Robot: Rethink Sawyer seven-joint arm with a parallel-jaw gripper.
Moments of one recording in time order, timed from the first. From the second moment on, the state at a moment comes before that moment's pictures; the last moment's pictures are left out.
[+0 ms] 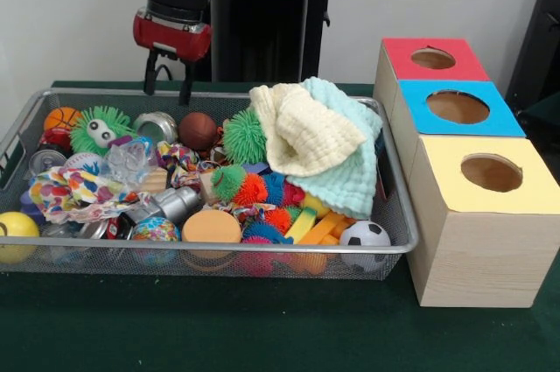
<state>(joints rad) -0.51 -0.60 -0.16 2.02 -0.51 -0.16 2.02</state>
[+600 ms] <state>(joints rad) -0.52 -0.54 -0.11 2.03 -0.46 -0.27 2.02</state>
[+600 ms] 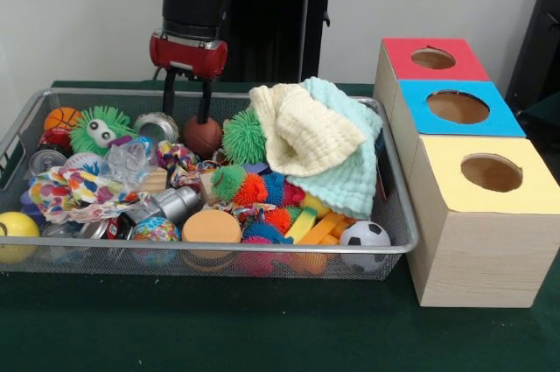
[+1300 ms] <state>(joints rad) -0.58 -0.52 -0.08 2.04 -0.44 -0.27 2.02</state>
